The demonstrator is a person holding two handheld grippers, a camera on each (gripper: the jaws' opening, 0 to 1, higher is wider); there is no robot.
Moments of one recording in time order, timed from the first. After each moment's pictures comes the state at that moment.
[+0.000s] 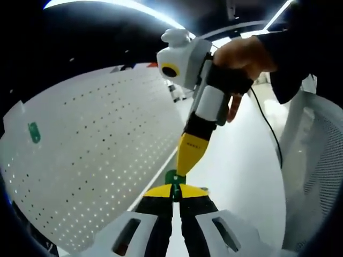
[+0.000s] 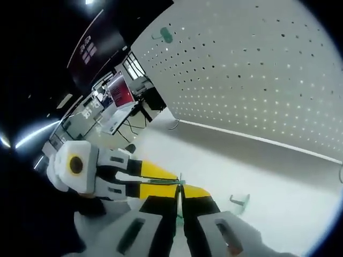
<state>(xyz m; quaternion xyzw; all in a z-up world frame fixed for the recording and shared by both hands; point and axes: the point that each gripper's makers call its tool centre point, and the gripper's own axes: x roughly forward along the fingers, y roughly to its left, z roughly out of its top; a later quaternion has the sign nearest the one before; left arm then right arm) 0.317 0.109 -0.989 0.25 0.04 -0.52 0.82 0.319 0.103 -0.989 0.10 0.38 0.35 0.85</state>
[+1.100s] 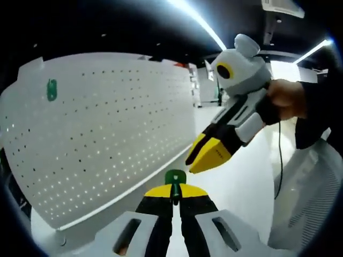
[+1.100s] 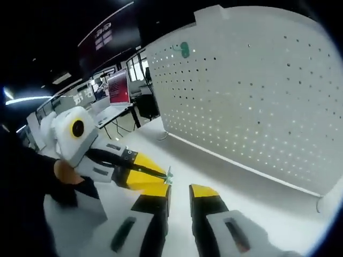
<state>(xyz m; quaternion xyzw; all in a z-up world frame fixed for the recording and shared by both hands) 0.332 0.122 -0.984 0.12 0.10 -0.49 0.86 0.328 0.096 -0.978 -0.02 0.27 0.32 0.91</state>
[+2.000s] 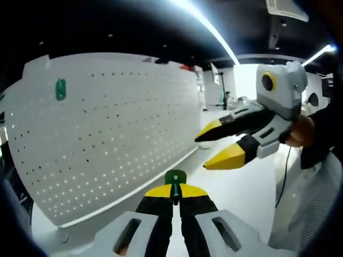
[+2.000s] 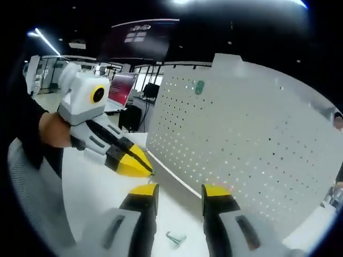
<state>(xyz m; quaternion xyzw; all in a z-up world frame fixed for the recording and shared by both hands) 0.338 0.134 -0.972 0.10 0.09 -0.47 0.87 0.323 0.083 -0.951 -0.19 0.07 0.25 0.95</state>
